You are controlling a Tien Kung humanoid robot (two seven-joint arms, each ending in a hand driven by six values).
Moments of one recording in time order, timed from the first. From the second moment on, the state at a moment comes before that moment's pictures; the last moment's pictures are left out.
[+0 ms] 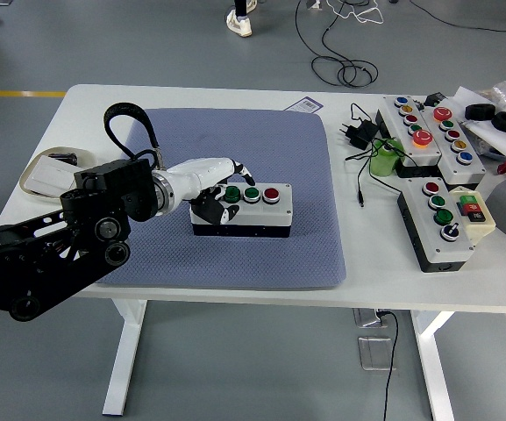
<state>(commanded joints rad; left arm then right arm) -0.88 0.33 -0.59 -1.40 1.54 -0.20 0.52 0.05 -0.13 1.16 0.18 -0.72 -0.29 -0.38</state>
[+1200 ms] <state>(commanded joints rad) -0.88 0.30 -0.55 -1.32 1.55 -0.19 0.49 0.06 -0.13 1.17 0.18 -0.73 -0.29 -0.38</state>
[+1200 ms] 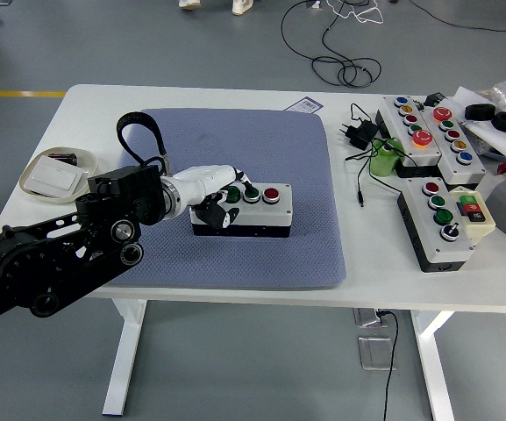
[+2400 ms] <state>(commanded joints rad) -0.89 0.27 -0.55 -1.29 1.53 -0.17 0.47 0.05 -0.13 1.17 0.18 -0.73 -0.29 -0.38</state>
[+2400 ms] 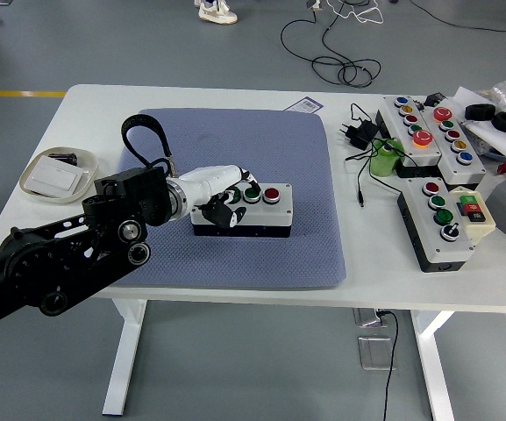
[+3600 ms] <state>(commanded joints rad) -0.91 0.21 -0.51 -1.19 1.50 -0.16 0.47 0.07 -0.13 1.18 0.18 -0.74 -0.29 -0.38</state>
